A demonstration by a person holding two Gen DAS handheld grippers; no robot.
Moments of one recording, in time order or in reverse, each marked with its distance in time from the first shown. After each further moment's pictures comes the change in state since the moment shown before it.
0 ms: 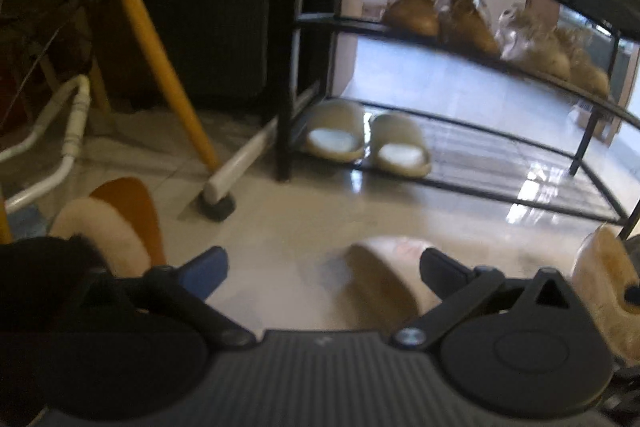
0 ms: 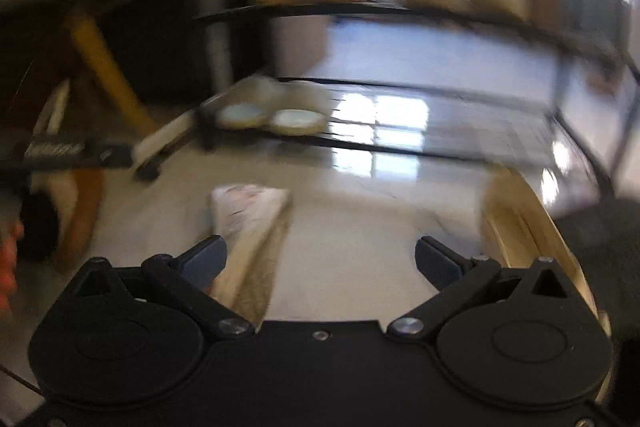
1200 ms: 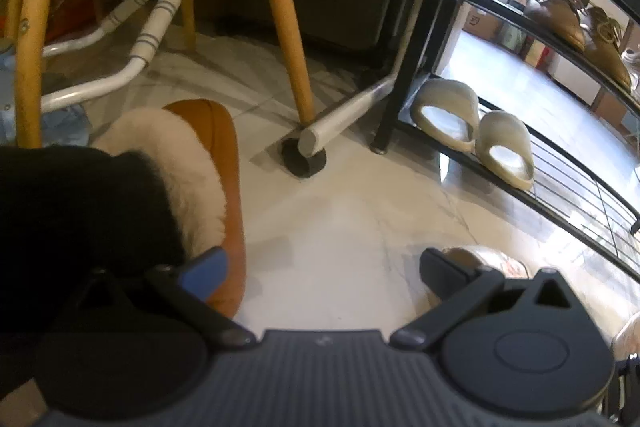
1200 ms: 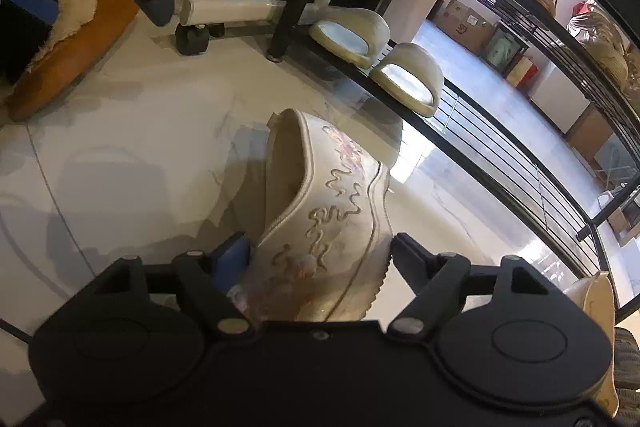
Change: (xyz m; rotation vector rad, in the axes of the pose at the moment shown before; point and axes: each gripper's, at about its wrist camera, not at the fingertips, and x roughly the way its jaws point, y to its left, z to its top) left arm 0.044 0.063 -0.004 -0.272 0.097 0.150; right arm 0.107 0.102 -0.024 -0.372 0.159 -0.083
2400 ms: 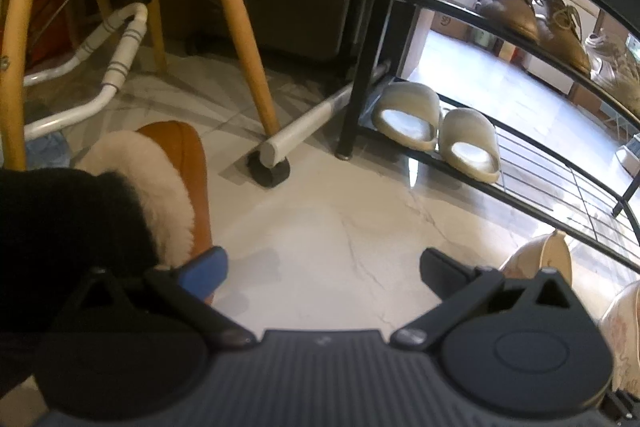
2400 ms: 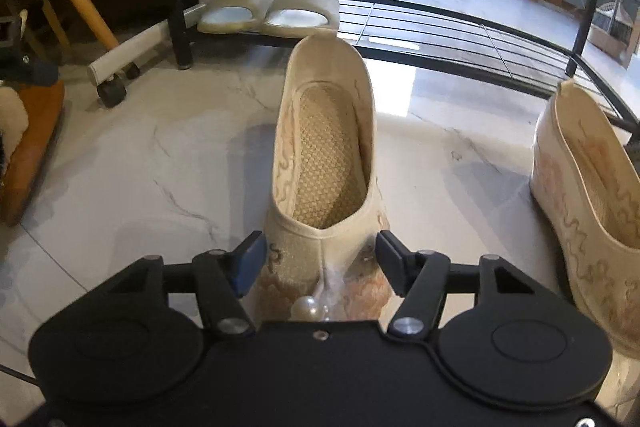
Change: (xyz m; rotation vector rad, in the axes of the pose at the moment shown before) left arm -0.016 -0.023 -0.005 0.074 -0.032 -0.051; right arm -0.010 -0.088 -0.053 0.524 0.080 0.081
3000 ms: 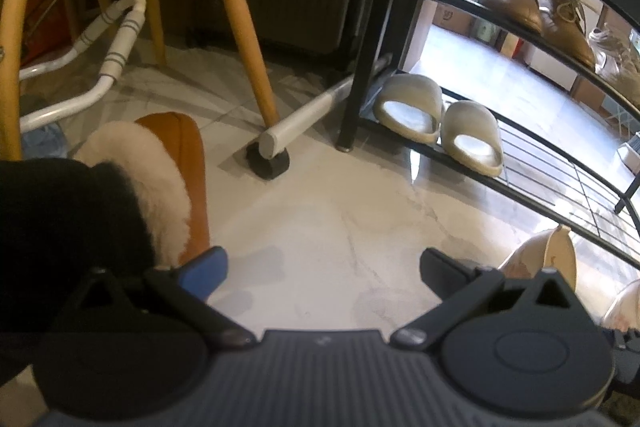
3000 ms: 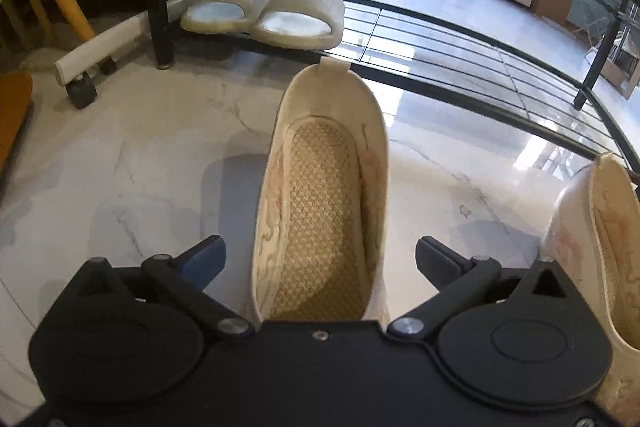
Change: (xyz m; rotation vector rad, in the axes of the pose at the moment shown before) left arm 0.007 -0.001 -0.003 -0.003 0.022 0.003; right arm 0.051 0.014 0.044 -0.094 0.038 -0.074
